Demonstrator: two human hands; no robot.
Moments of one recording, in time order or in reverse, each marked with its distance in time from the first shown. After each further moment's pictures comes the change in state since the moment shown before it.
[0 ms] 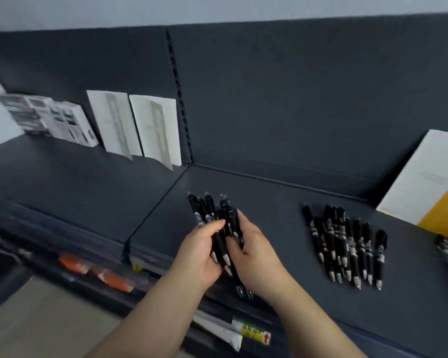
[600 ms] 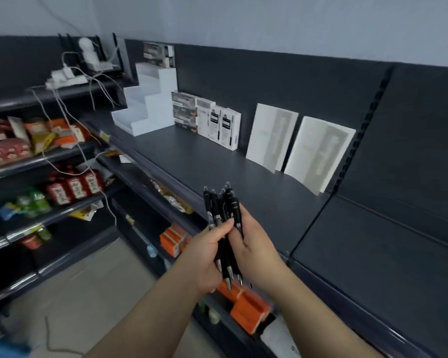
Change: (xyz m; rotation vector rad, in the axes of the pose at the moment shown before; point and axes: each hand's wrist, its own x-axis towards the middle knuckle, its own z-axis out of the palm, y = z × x) left_hand -0.059 0.171 -0.264 -0.117 -0.004 0.190; right_hand 0.057 -0.177 0.266 -0.014 -0.254 -0.358
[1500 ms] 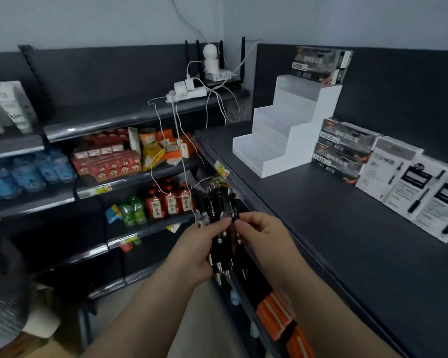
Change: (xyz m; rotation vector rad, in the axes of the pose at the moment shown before) left_hand 0.153 0.326 -0.279 -0.008 0.392 0.247; right_hand 0.381 -0.042 0.280 0.473 -0.300 0.185
